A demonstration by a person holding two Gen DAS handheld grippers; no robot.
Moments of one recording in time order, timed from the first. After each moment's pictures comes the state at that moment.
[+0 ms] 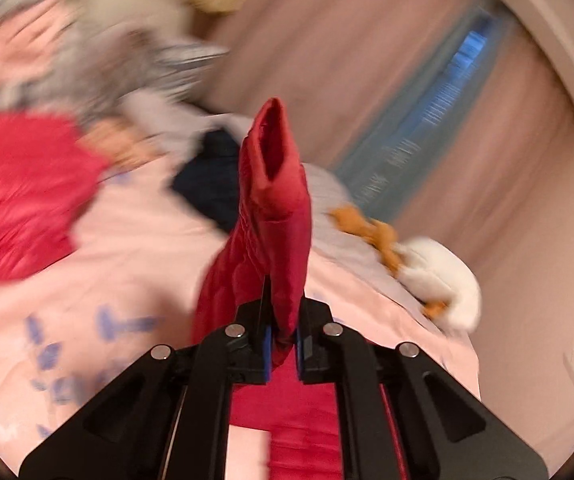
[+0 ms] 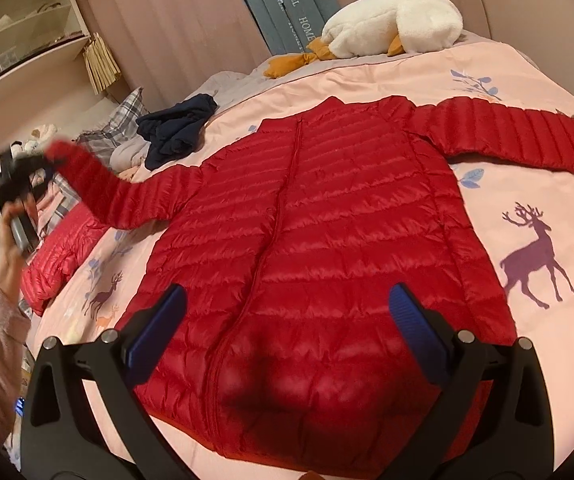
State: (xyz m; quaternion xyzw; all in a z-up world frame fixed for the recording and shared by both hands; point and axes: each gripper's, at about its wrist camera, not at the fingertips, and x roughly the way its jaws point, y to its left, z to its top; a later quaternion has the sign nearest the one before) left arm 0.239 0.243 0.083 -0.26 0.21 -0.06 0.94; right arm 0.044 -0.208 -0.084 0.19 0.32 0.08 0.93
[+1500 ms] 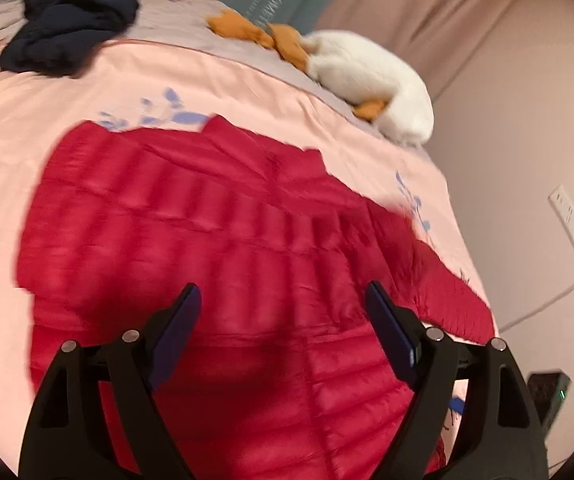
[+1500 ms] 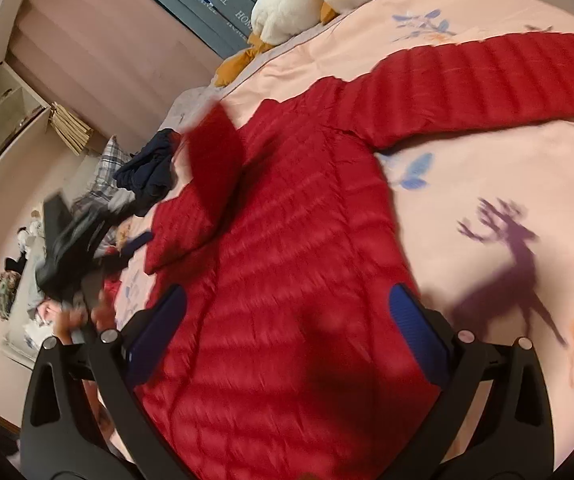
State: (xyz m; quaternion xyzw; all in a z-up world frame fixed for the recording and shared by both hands) left arm 0.277 0.026 -0.046 -0.17 0.42 -0.22 0.86; right arm 0.127 -0.314 -0.102 0.35 0.36 0.10 0.86
